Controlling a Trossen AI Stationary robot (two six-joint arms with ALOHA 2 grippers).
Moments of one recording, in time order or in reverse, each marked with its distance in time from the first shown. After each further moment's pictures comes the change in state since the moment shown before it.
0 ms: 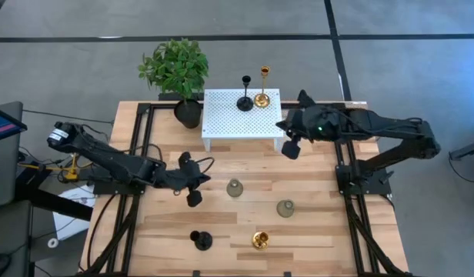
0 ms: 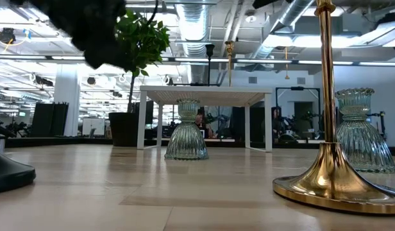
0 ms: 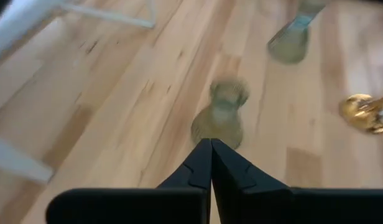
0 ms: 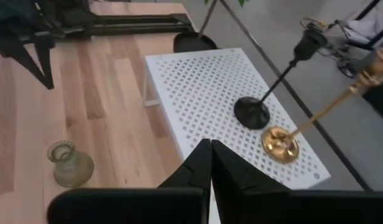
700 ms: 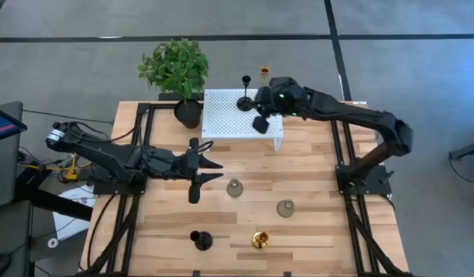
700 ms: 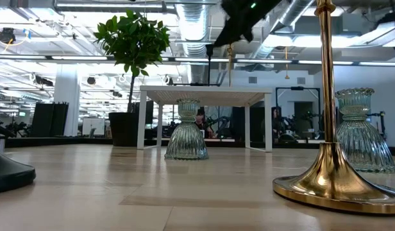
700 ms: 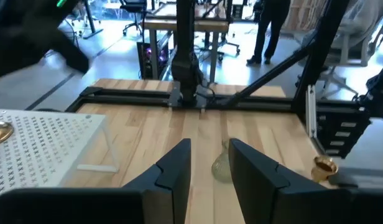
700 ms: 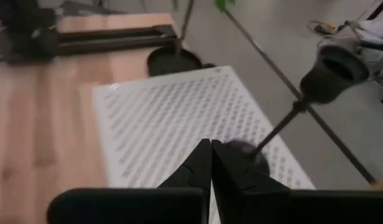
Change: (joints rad) left arm 0.032 -0.024 0.298 0.134 0.113 0.328; right arm -0.342 0.289 0.002 0.387 -0.322 -0.171
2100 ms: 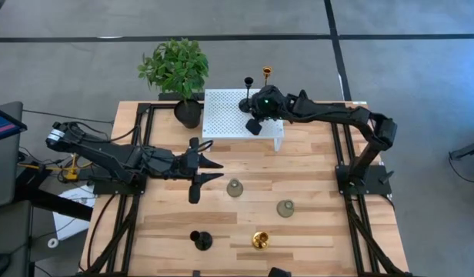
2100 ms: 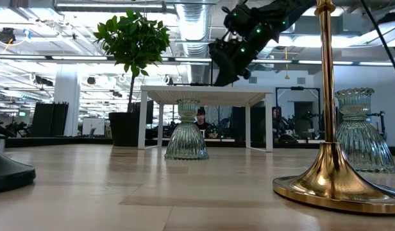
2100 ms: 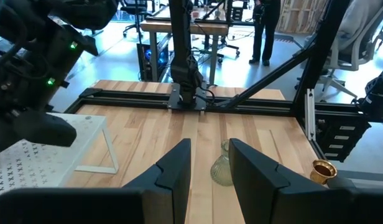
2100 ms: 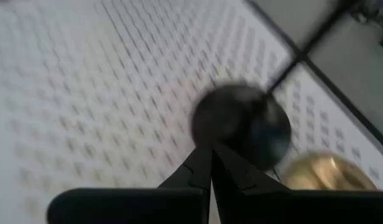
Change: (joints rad) left arm 0.000 0.000 0.000 0.016 0.000 -0.006; right arm -0.088 0.167 -0.151 0.175 0.012 0.060
